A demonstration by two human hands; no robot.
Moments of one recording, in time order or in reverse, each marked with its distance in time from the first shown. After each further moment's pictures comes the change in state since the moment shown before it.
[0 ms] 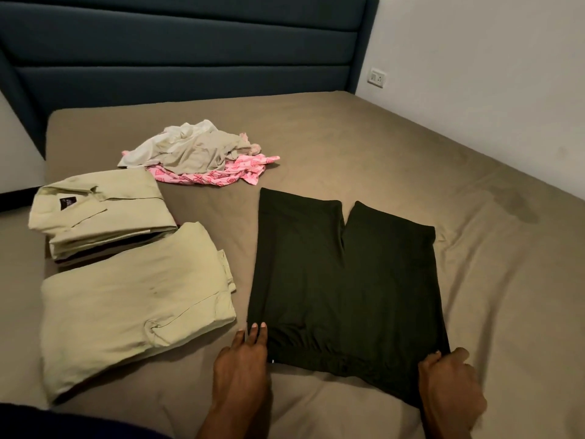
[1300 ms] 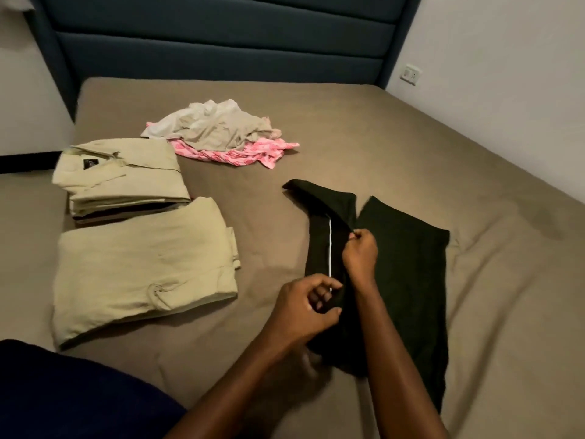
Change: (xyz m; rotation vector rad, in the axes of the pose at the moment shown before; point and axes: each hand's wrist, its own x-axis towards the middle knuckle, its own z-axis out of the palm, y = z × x) left_hand 0.027 0.073 -0.043 -0.962 0.262 0.212; right_hand 0.015 -0.235 0.017 0.724 -0.462 -0.321
